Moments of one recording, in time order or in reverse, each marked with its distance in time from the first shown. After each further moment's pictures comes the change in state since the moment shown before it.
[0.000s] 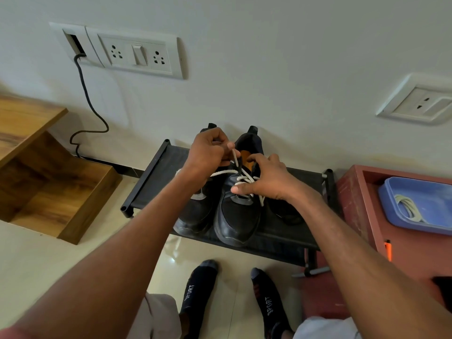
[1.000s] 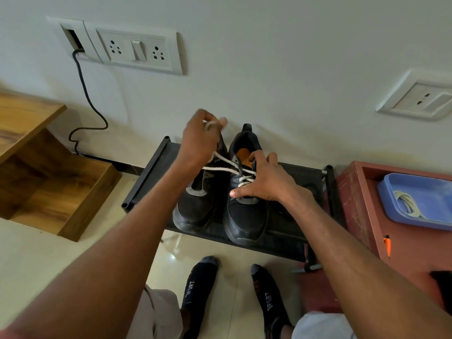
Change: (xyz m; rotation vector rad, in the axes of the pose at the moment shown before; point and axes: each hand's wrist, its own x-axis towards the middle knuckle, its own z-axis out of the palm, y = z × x) left_hand 0.005 0.009 -0.012 0.088 0.153 0.141; right_hand 0.001 0.001 0.017 -0.133 0.063 0.025
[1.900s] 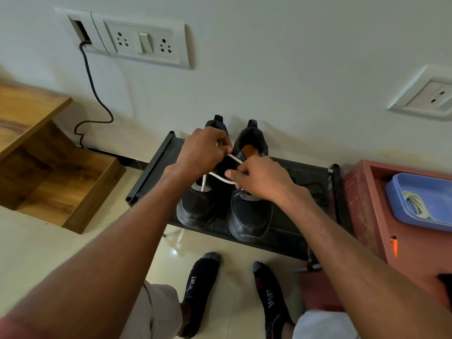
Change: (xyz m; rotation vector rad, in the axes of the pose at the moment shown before) left_hand 0.001 -0.028 -0.010 0.667 -0.175 0.163; right_hand -0.022 -0.037 -0.003 -0.013 0.030 -0.185
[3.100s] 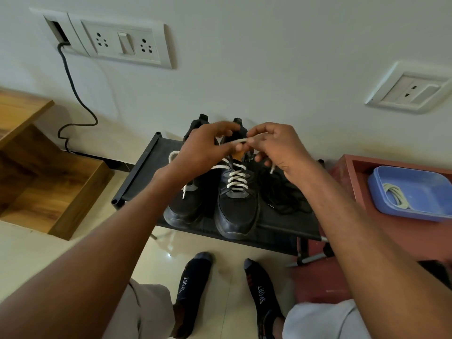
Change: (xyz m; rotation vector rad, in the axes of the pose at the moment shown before) left_hand -0.009 0.034 0.003 -0.266 -0.090 0.110; right_hand 0.003 0.040 -0.047 0.842 0.276 0.171
